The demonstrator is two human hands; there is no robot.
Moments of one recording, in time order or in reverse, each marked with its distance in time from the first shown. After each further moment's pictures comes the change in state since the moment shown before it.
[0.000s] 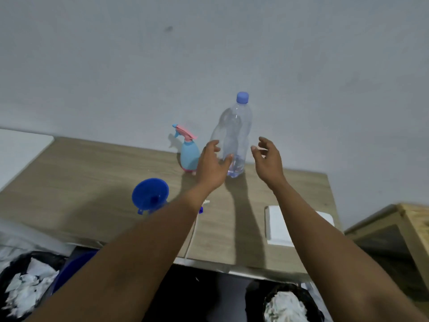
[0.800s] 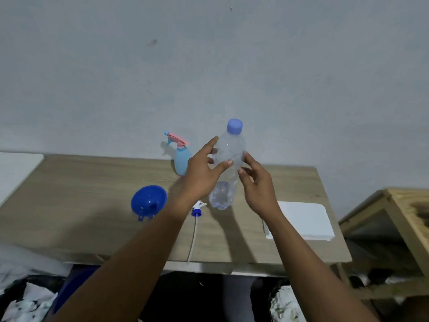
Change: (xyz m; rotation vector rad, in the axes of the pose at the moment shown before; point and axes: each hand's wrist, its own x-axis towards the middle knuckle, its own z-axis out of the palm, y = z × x) left_hand -0.036 0.040 -0.048 -0.144 -0.184 0.108; right_hand -0.106 -0.041 -0.006 0.242 -0.067 -0.085
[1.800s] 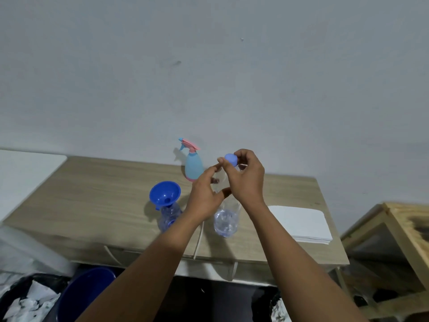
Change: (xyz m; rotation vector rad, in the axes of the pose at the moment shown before) left_hand -0.079 0.000 -0.016 0.063 0.030 0.013; right_hand -0.026 -0.072 0.047 -0.082 0.228 -0.113
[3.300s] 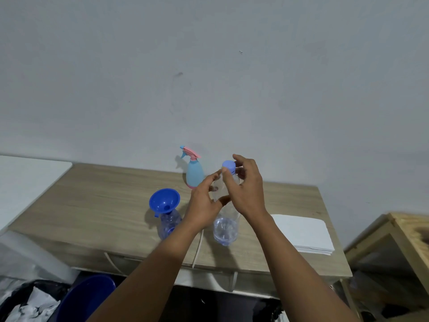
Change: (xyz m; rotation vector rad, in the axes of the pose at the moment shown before) left_hand -0.001 -0.003 0.004 -0.045 0.014 -0.004; right_hand -0.003 0.007 -0.012 -0.019 -0.108 -0.124
